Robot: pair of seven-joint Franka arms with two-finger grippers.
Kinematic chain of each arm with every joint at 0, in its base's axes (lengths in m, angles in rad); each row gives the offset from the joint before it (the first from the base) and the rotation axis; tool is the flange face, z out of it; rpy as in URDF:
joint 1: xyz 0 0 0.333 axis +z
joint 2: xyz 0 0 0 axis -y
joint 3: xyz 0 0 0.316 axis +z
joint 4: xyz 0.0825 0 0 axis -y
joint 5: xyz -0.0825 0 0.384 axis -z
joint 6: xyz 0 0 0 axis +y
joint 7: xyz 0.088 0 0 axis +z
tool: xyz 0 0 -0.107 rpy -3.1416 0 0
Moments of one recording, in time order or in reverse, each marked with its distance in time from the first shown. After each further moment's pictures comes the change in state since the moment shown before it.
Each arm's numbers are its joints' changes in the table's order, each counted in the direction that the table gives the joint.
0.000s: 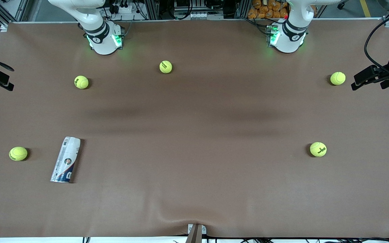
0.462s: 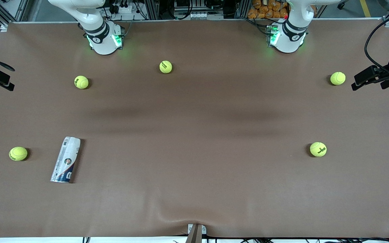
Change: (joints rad) left arm 0.002 -0.001 0.002 0.000 0.000 0.000 0.000; right arm 0.000 0.000 0.001 0.000 0.011 0.000 0.000
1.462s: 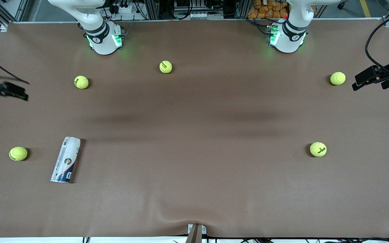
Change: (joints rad) left arm 0.000 0.000 0.000 0.003 0.000 0.000 0.000; right arm 0.012 -0.149 0.001 -0.019 0.002 -0.046 0.000
